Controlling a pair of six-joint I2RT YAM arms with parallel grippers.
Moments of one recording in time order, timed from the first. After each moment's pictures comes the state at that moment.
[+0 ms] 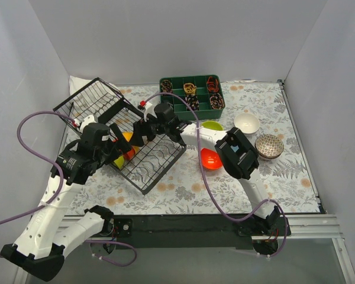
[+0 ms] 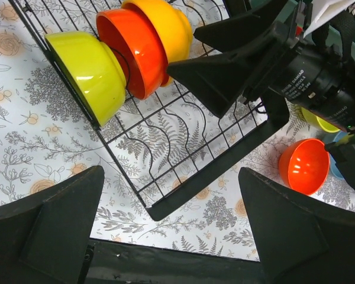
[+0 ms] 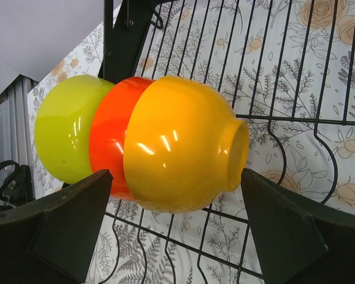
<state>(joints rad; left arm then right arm) -0.43 0.88 1.15 -1.05 -0.30 -0.82 0.86 2.22 1.67 0.16 -0.53 0.33</state>
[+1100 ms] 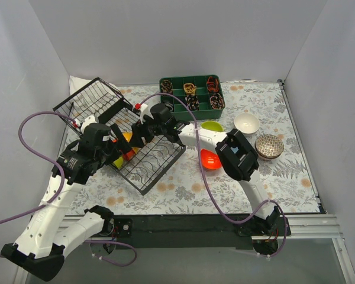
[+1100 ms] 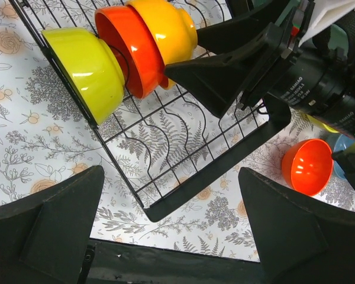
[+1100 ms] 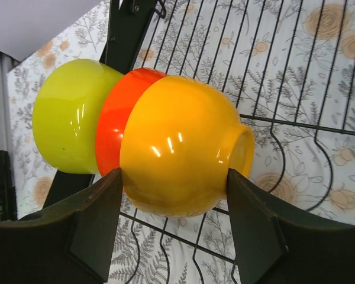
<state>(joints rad) -0.43 0.87 1.14 -1.05 -0.30 -0.83 0.89 2.23 1.72 0.09 -0.52 0.23</state>
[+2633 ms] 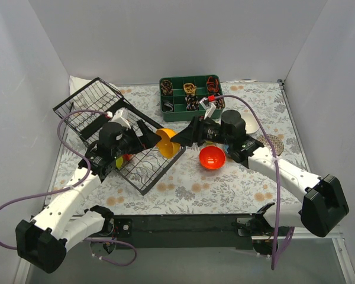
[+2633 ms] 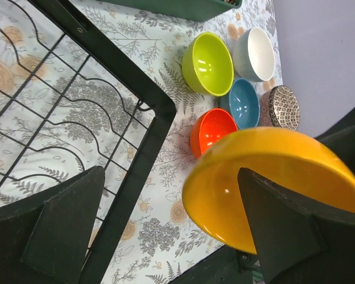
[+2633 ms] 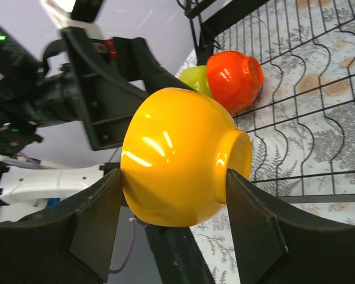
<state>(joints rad) -0.43 0.94 0.79 -0.28 0.15 -0.73 0.68 1.29 0.91 0.21 -0.54 0.75</state>
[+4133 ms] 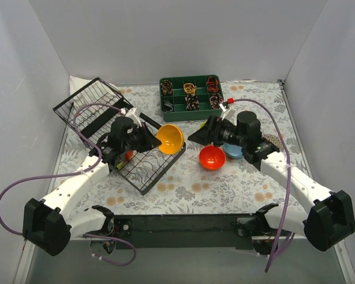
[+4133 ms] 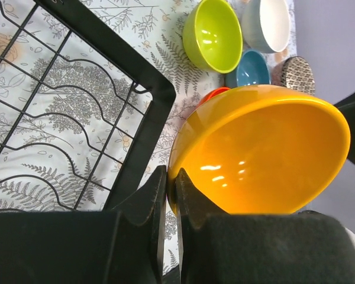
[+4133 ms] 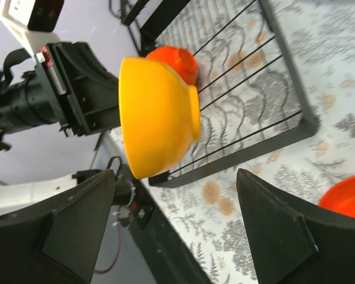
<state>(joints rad) -0.46 1.10 0.82 -0.24 0.24 -0.72 0.51 1.15 0.78 0.11 -0.57 0.79</state>
